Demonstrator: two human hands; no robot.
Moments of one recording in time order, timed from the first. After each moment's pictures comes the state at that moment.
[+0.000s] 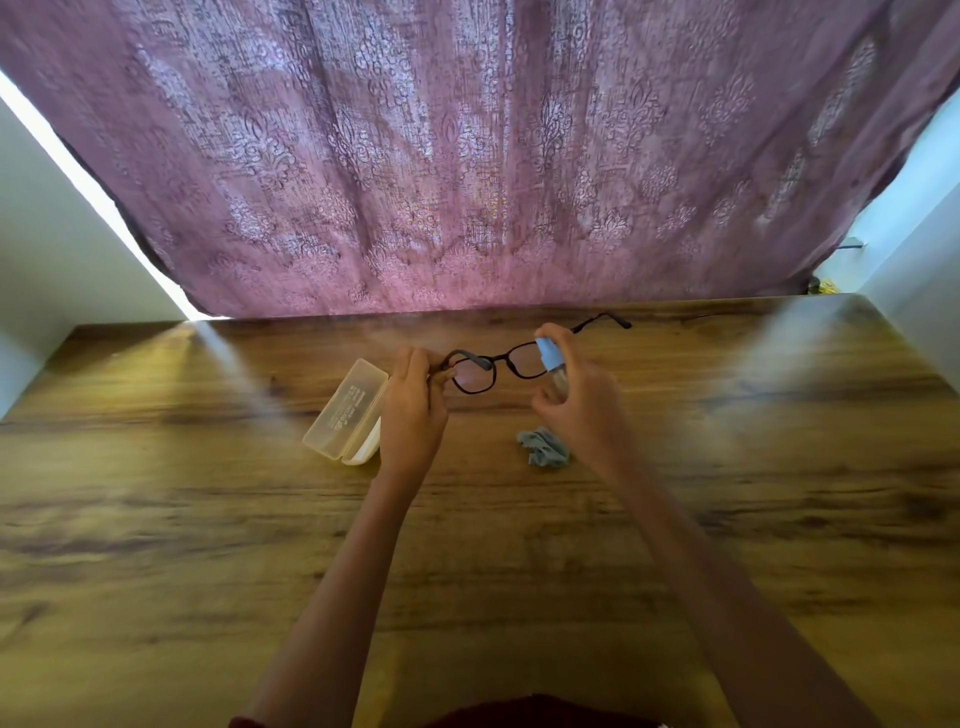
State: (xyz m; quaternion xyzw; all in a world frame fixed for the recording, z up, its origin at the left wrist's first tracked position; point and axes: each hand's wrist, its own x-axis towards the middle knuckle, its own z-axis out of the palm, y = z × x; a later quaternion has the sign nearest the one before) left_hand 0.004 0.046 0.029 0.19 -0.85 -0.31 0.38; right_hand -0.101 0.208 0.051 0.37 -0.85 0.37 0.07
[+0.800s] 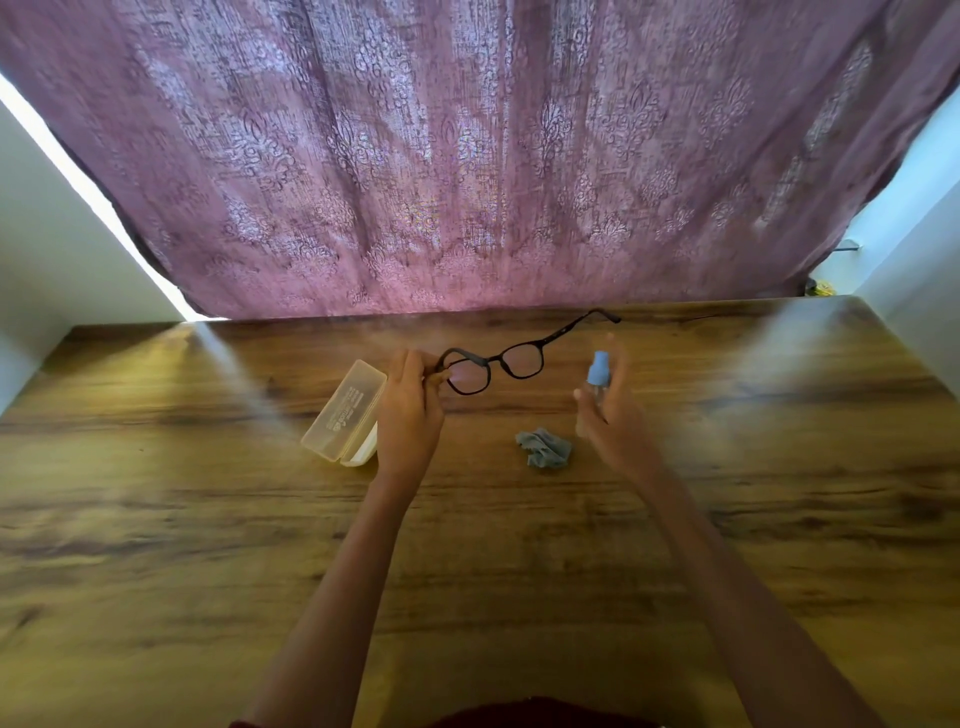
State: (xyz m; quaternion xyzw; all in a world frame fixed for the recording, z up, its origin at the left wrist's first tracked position) left_hand 0.004 0.043 0.023 0.21 -0.84 -0.31 0.39; right_hand -0.120 0.238 0.017 0.29 -0.82 0.48 -0.06
